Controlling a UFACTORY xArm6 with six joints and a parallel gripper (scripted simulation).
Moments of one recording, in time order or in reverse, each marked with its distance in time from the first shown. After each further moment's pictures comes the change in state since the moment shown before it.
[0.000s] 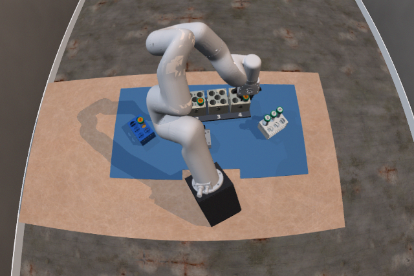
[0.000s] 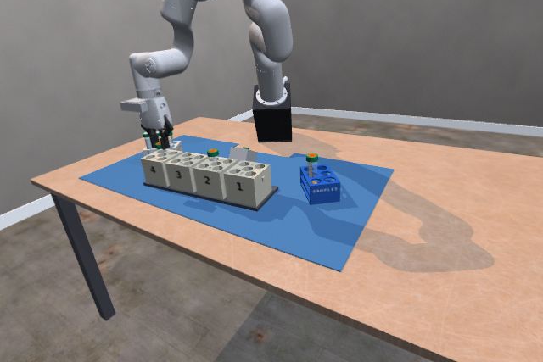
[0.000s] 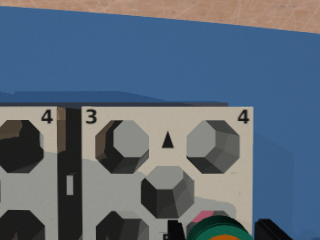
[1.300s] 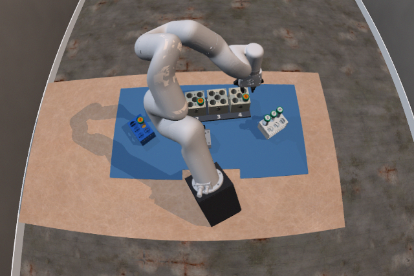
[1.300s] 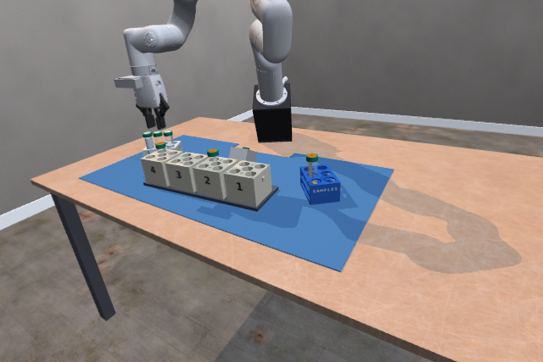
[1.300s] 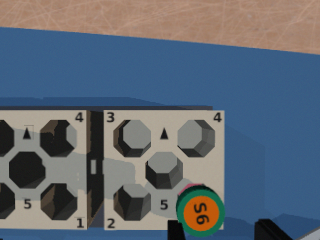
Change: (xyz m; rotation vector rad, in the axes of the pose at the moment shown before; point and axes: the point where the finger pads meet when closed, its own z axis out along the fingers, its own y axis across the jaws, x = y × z) arm 0.000 0.000 -0.070 0.000 0.000 0.000
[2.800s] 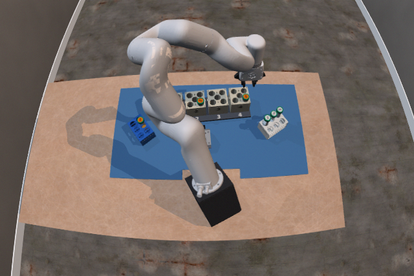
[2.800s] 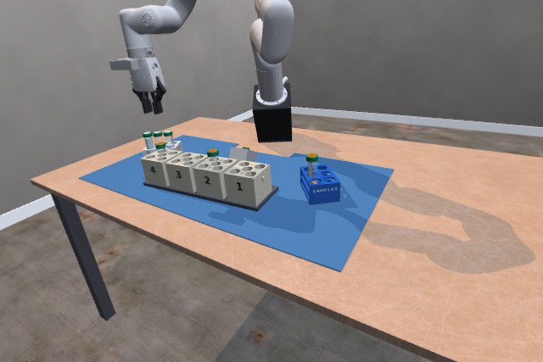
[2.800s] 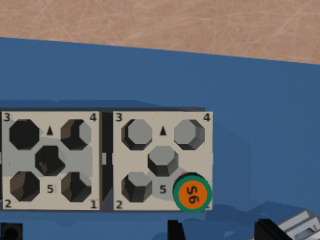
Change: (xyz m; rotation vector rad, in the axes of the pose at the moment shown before) arm 0.000 0.000 -0.051 0.000 0.000 0.000
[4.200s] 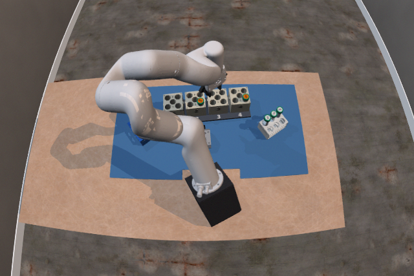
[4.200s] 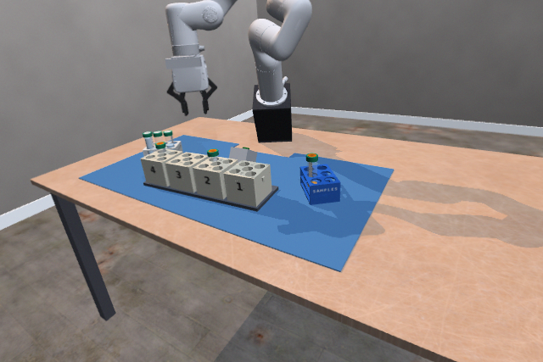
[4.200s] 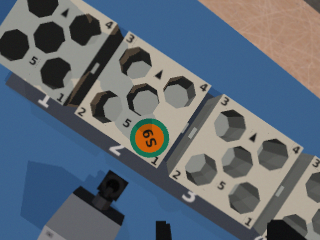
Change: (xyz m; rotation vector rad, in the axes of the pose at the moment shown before) arm -0.021 -0.160 0.001 0.004 0.002 -0.585
